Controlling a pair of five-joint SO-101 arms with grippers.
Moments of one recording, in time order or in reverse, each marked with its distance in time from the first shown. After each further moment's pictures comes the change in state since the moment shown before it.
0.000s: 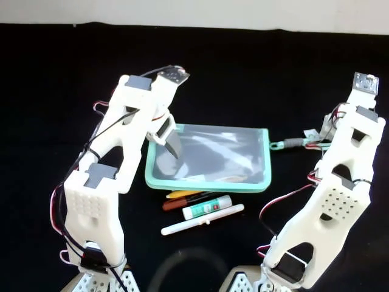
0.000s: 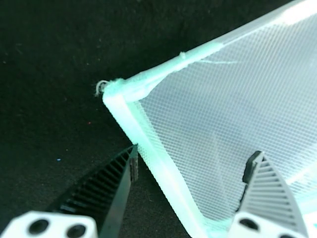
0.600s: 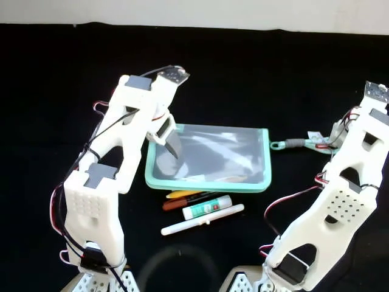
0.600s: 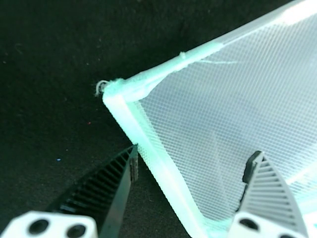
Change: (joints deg) left arm 0.0 0.0 0.0 0.0 0.0; right arm 3.6 0.8 -2.7 7.4 0.0
